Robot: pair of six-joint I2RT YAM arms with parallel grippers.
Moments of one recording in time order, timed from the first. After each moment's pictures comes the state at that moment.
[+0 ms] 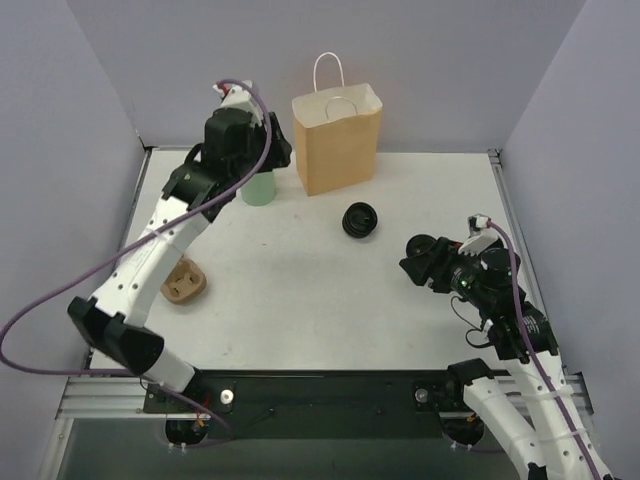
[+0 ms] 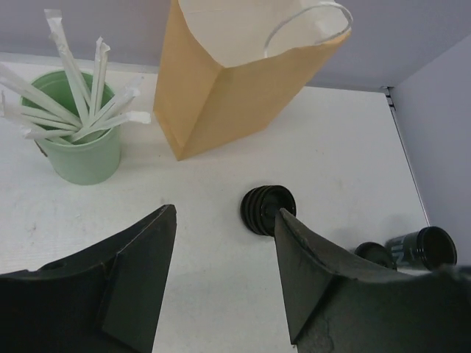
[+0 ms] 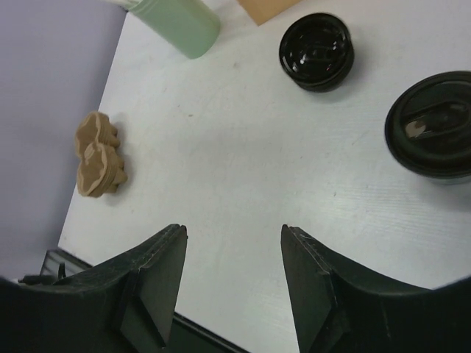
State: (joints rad) left arm -0.53 1.49 1.72 -0.55 -0.21 -0.47; right arm 0.21 0.62 0.76 -0.53 -0.26 0.55
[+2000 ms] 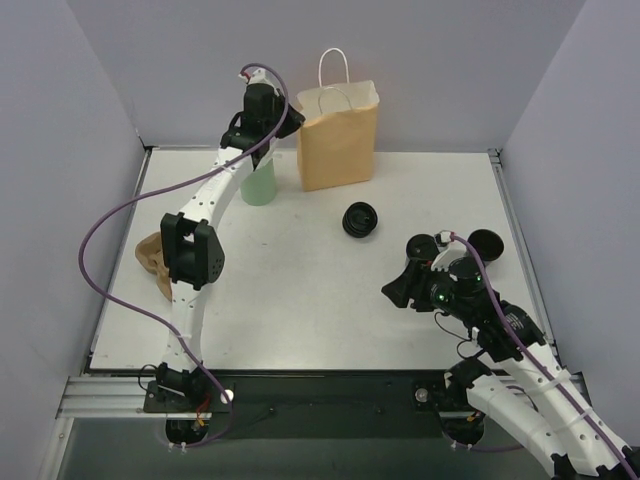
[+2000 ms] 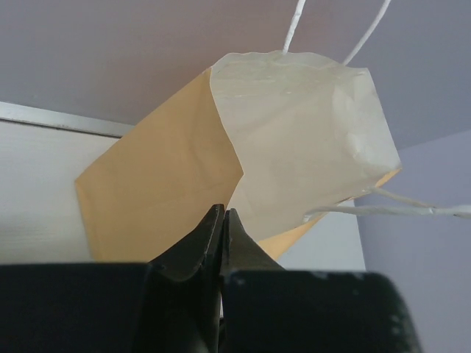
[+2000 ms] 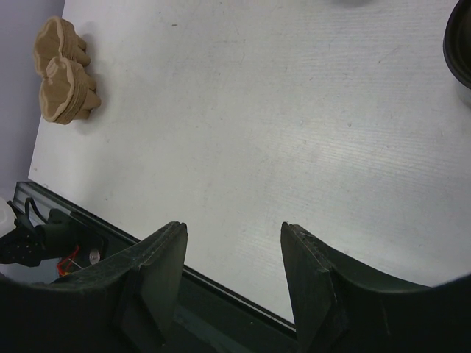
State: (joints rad) left arm -0.36 2.30 2.33 -0.31 0.00 -0.72; right arm 0.52 0.61 0.67 -0.61 -0.12 0.57
